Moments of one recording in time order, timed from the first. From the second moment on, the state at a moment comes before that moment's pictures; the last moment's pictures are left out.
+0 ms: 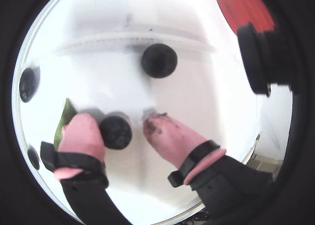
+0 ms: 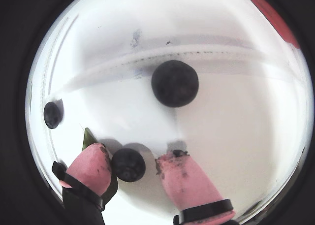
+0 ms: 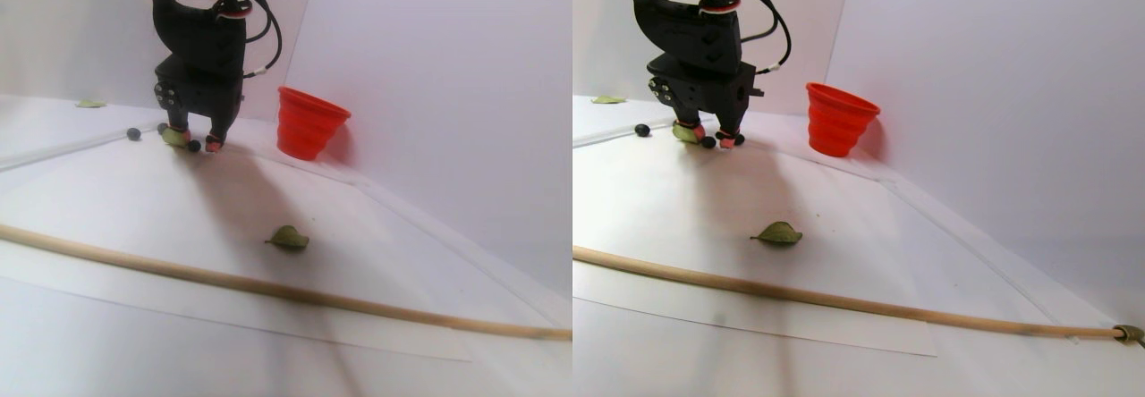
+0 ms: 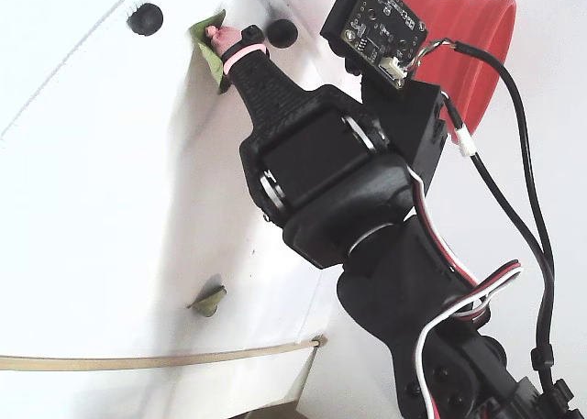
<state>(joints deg) -12.1 79.6 113.4 -14.7 -75.1</state>
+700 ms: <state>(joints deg) -12.3 79.3 113.2 -14.9 -73.2</state>
